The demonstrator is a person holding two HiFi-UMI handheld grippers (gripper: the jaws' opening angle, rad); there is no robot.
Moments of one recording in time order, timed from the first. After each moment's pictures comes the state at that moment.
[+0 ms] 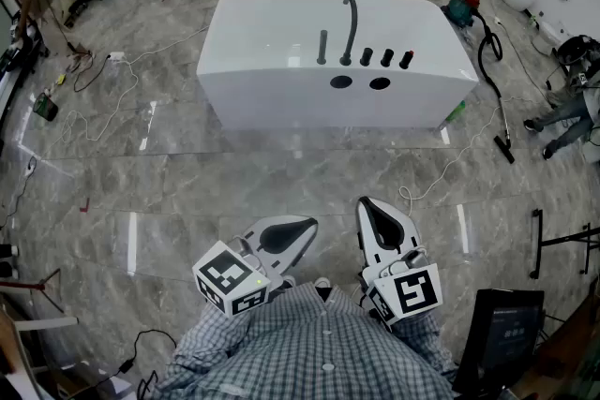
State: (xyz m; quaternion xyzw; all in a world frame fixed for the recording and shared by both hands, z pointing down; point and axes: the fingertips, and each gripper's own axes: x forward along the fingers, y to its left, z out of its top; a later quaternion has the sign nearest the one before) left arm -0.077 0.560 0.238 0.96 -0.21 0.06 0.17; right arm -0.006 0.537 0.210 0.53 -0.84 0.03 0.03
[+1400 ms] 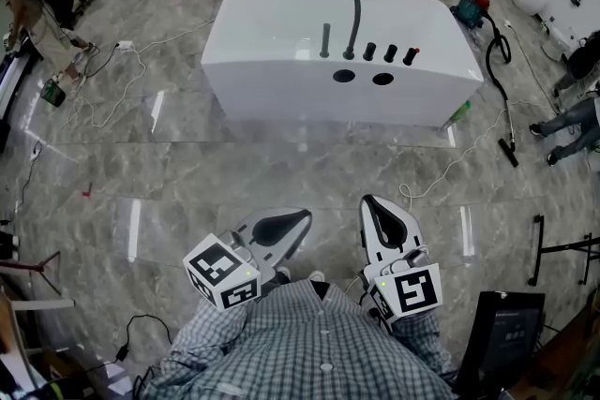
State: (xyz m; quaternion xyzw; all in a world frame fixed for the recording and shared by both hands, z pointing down) left arm -0.055 0.576 0.224 0.95 -0.24 0.03 0.20; right arm 0.031 0.559 0.209 0.53 -0.85 0.03 0.05
